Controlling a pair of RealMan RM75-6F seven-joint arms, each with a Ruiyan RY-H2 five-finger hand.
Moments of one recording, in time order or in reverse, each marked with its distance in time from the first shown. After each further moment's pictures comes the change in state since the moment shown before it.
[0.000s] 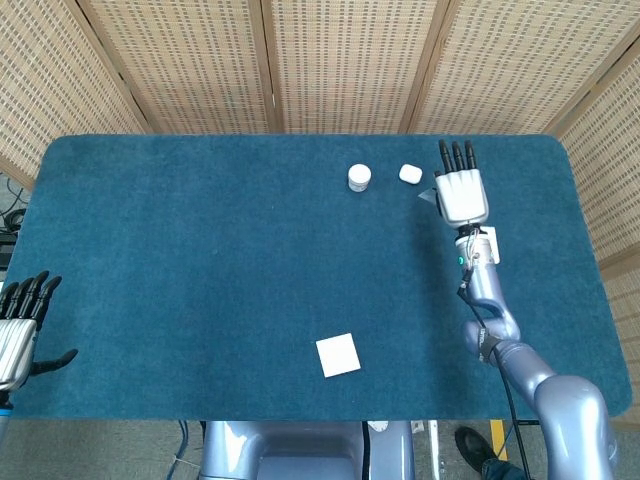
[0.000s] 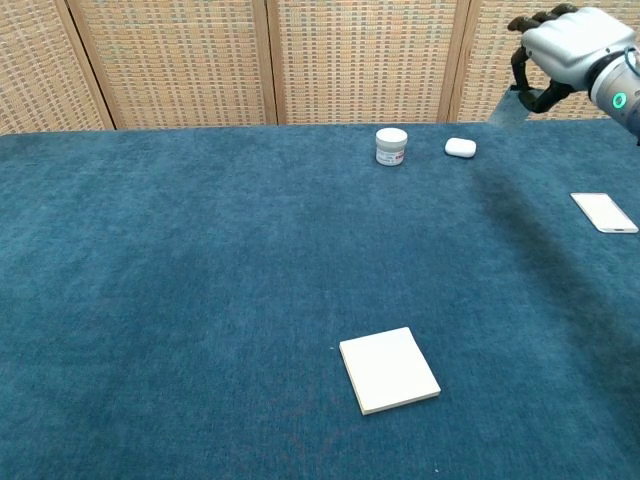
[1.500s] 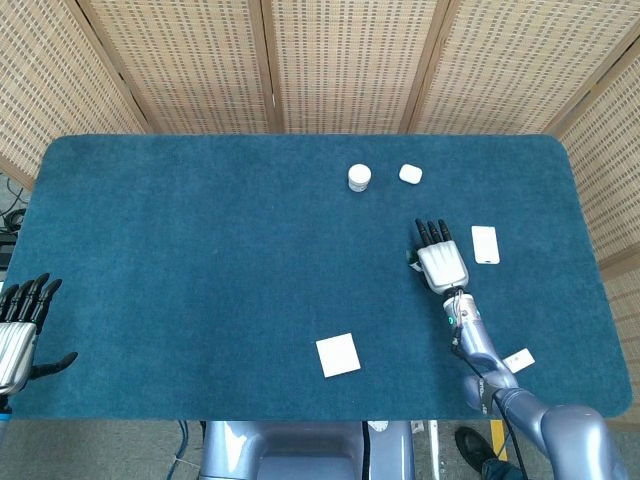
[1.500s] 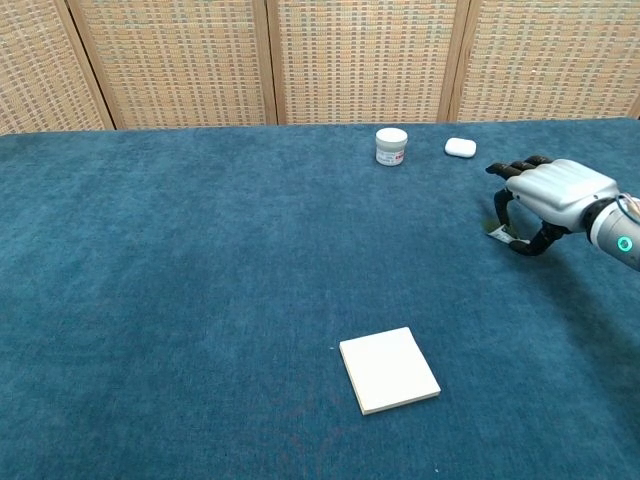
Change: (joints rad) left arm 0.013 -0.001 0.010 0.002 0.028 0.023 -0.002; right arm -0.188 -0.058 -0.158 -0.155 -0.044 -0.057 0.017
